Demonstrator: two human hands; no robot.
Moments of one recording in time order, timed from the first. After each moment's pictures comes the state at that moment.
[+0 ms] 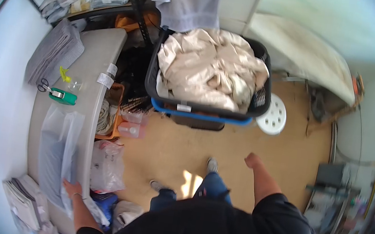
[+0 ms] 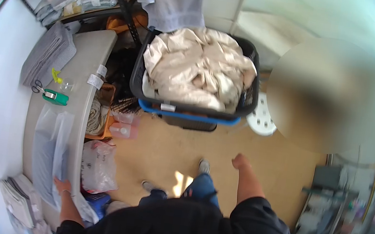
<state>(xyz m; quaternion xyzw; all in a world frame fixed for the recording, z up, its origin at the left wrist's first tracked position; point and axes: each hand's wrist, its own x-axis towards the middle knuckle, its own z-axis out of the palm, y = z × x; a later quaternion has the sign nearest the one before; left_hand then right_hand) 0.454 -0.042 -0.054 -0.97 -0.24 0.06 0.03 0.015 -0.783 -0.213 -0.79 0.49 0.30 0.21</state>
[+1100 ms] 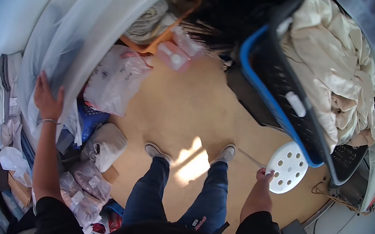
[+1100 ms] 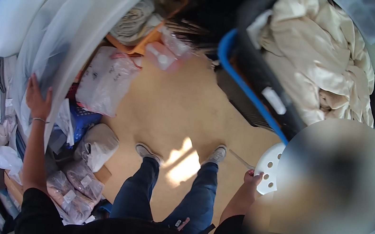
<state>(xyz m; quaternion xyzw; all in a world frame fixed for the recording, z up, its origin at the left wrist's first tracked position) 0.455 -0.019 -0.102 -0.97 0.02 -0.19 0.17 0.045 -0.770 -0.446 0.00 0.73 -0.27 0.63</state>
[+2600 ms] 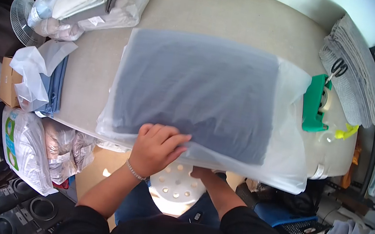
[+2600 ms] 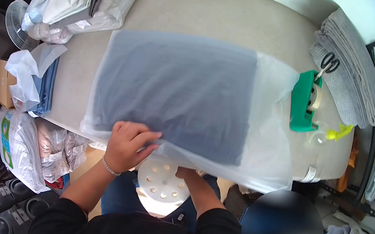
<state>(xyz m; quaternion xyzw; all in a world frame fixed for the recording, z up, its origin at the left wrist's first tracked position) 0.457 0.035 -0.034 -0.96 -0.10 -0.17 -0.18 0.501 -0.181 -0.362 0.72 0.50 -0.48 0.11</state>
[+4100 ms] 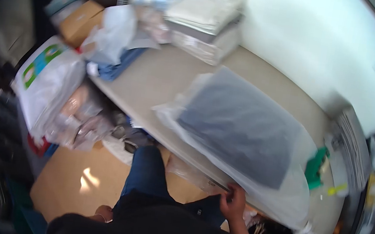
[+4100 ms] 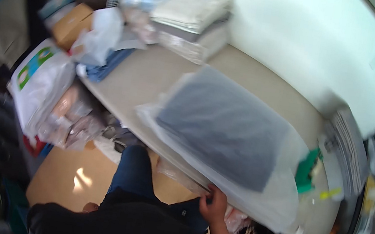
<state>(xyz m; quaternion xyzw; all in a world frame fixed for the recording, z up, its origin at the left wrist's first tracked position) -0.021 -0.152 -0.402 -0.45 -0.73 0.21 -0.47 0.542 -0.203 -0.167 0.73 0.54 -0.06 -0.41</state>
